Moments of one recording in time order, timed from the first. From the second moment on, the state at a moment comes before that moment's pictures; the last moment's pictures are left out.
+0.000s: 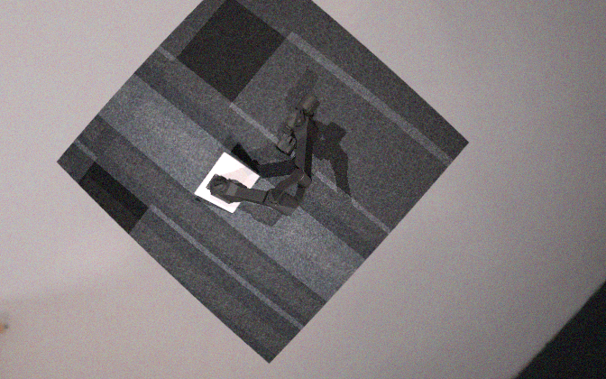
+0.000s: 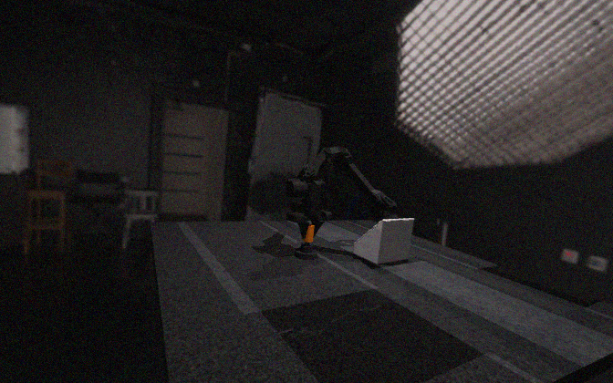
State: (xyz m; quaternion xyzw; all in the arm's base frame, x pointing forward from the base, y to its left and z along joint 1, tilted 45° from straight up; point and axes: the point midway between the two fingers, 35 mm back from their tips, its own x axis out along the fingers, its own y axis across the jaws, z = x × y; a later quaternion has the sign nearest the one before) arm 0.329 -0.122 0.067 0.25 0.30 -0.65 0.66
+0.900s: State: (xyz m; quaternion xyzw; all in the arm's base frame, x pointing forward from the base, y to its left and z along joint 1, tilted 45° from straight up) arm 0.330 -0.121 0.068 0.31 0.23 -0.68 0.63
